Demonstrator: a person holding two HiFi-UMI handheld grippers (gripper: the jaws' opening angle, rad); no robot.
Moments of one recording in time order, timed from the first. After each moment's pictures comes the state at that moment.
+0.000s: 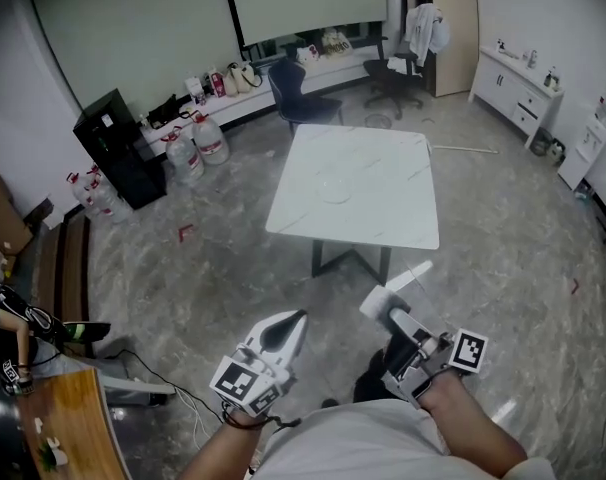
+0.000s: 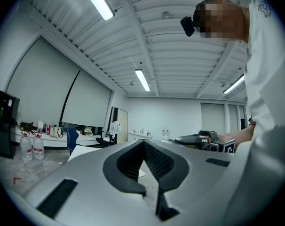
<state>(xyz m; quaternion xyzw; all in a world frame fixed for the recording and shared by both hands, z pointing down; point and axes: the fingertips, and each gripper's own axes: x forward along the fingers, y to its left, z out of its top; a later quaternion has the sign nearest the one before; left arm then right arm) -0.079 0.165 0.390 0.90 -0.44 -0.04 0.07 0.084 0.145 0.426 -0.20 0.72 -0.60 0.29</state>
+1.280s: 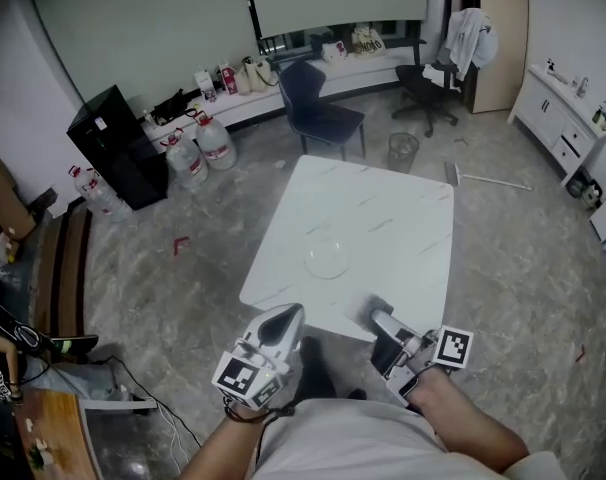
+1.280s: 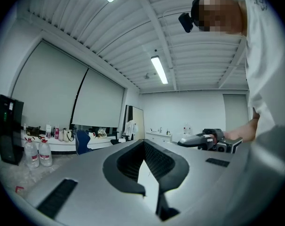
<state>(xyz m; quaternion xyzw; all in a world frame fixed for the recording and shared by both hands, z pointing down) -0.036 -0.253 0.423 0.85 -0.52 -0.03 0.07 0.103 -0.278 0.470 -0.14 0.73 -0.64 0.20</state>
